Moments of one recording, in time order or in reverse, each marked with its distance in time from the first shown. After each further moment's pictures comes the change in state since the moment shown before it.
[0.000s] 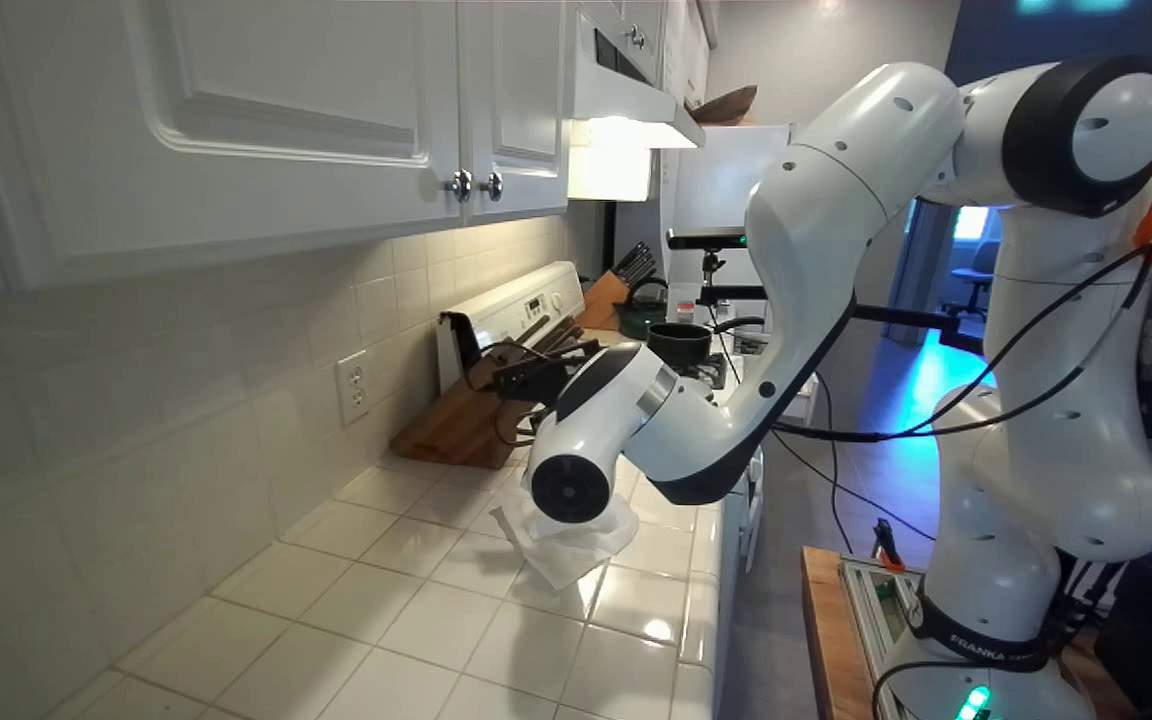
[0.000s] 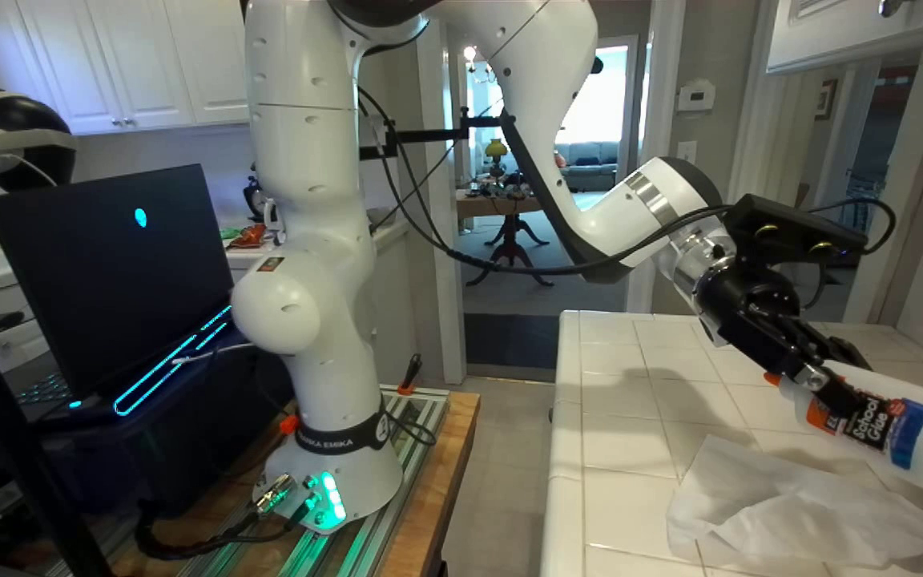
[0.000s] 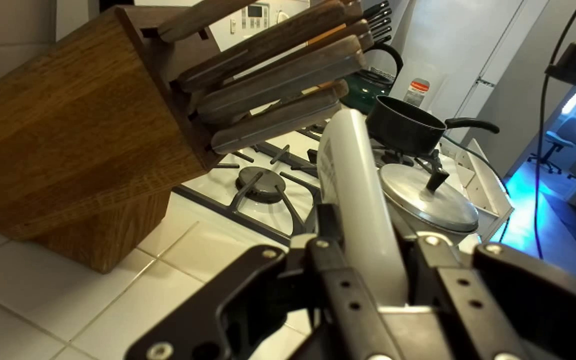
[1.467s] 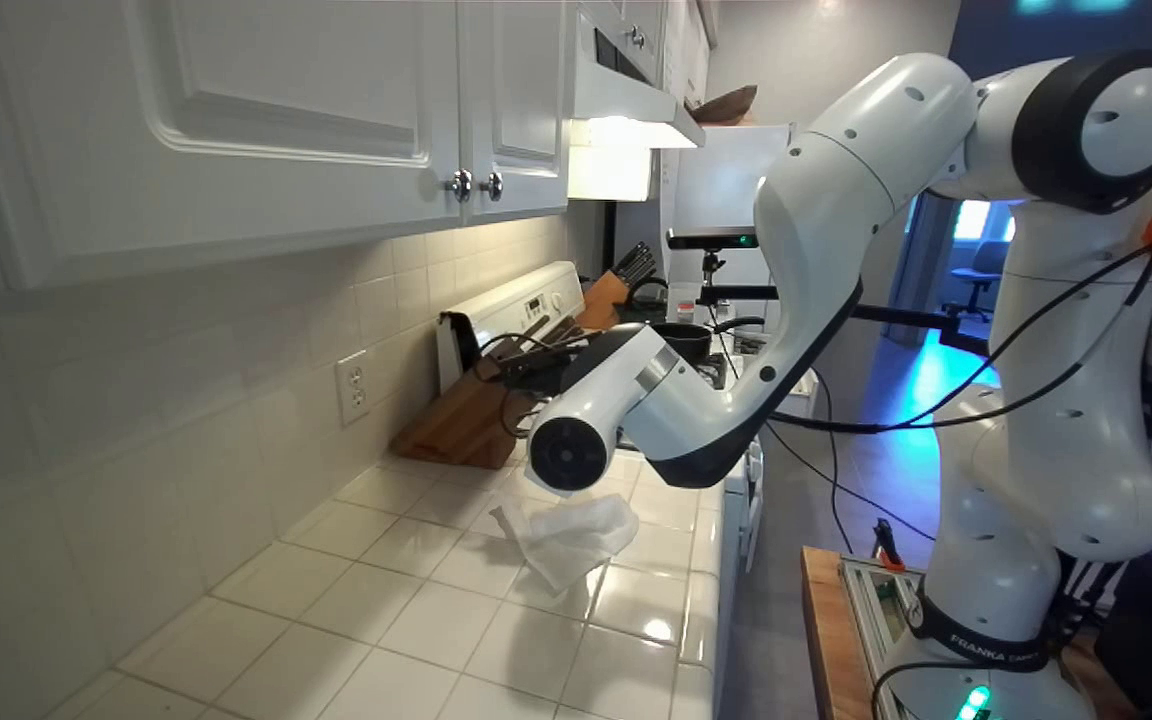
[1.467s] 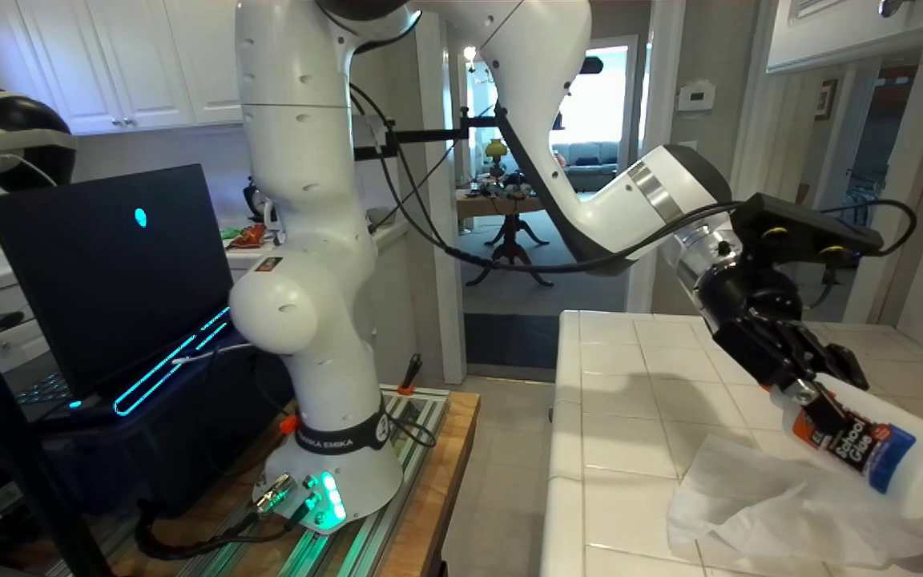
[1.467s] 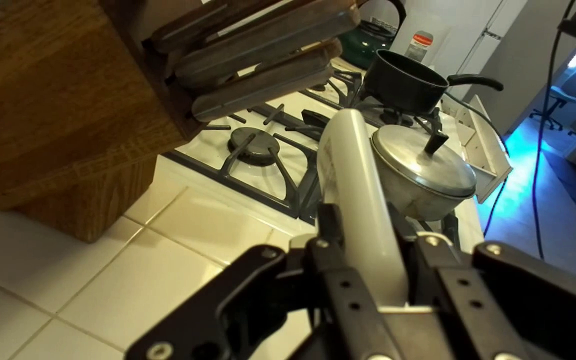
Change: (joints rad) arm -0.020 -0.040 -0.021 -0.006 0.085 0.081 -0.049
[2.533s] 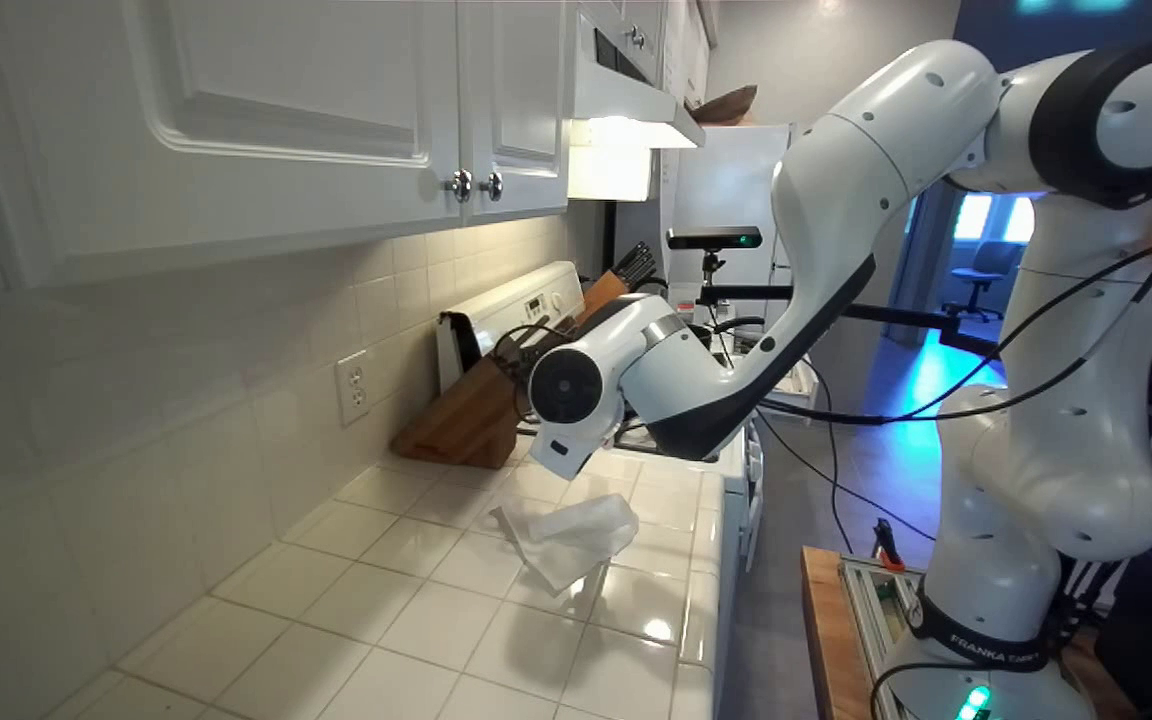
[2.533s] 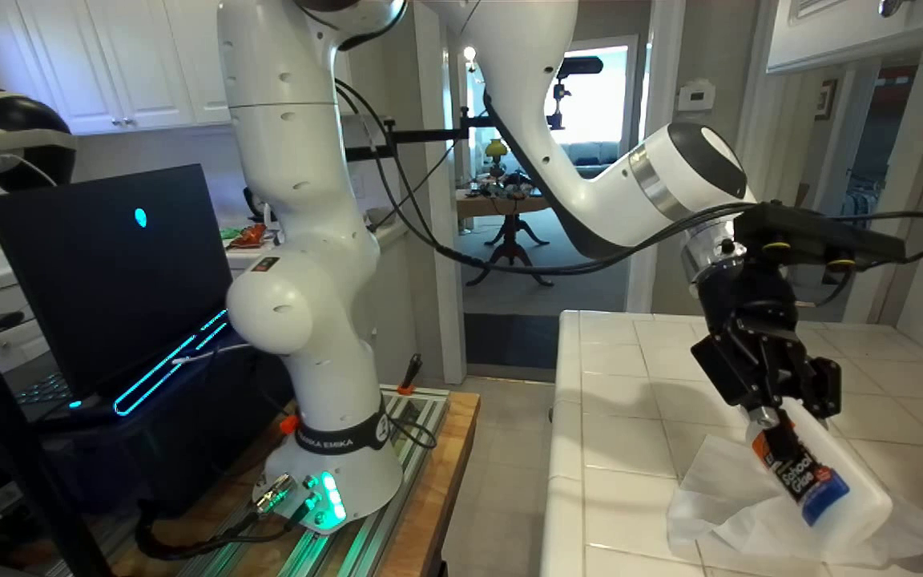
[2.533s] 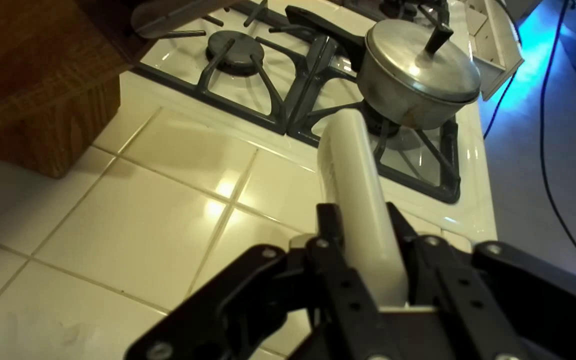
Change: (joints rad) arm -0.038 -0.069 -0.040 -0.017 0.214 0.143 -0.076
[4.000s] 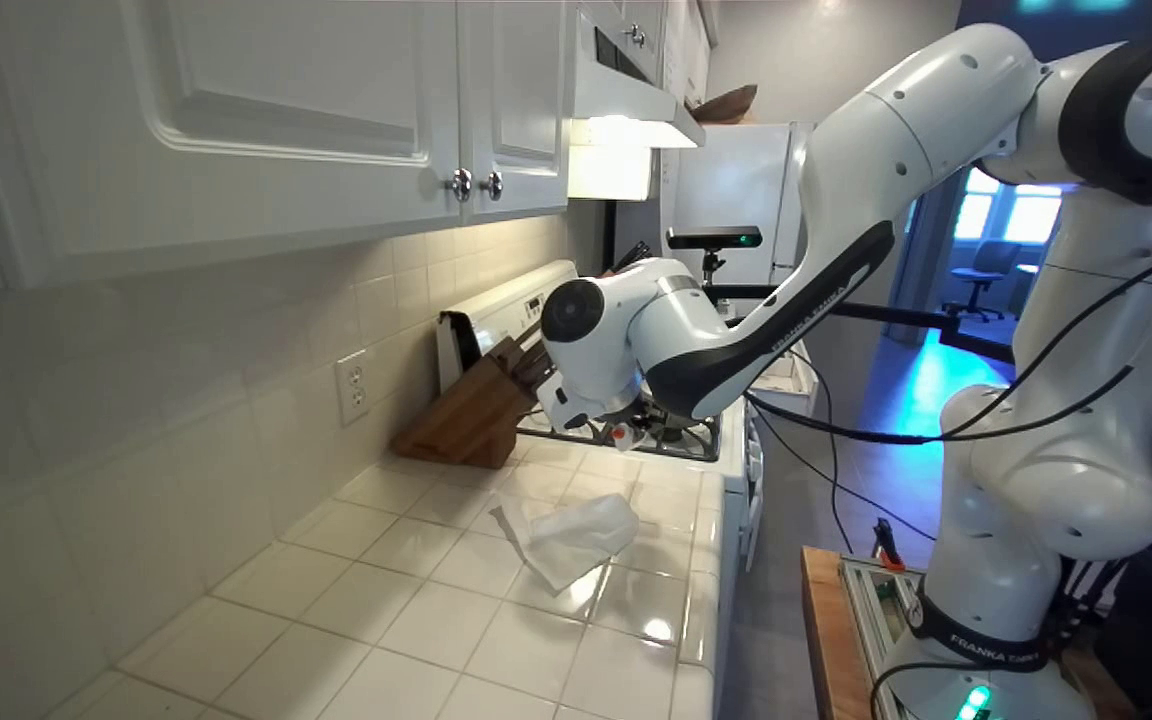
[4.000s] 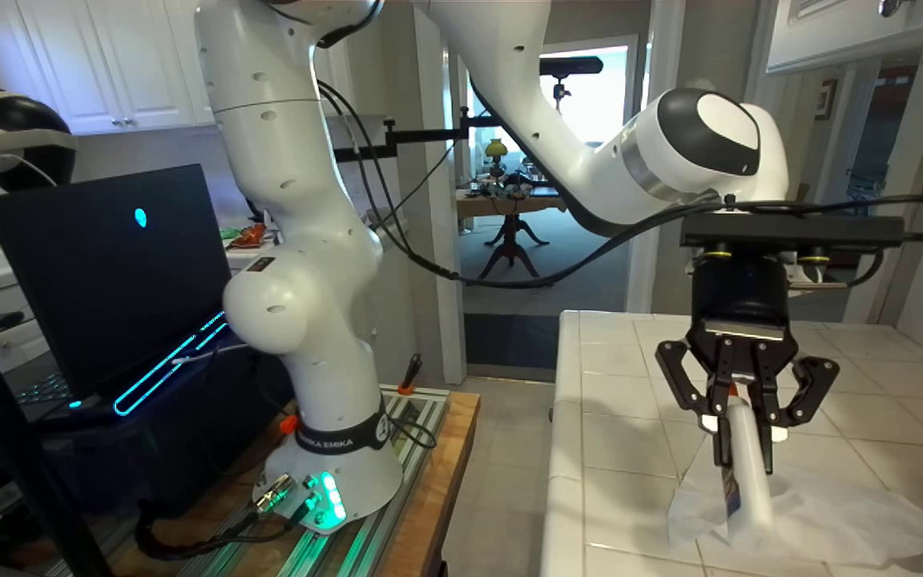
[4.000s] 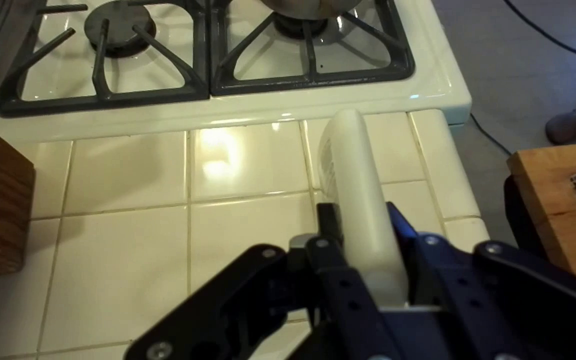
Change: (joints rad) arm -0.050 -0.097 -0.050 -0.024 0.269 0.055 0.268
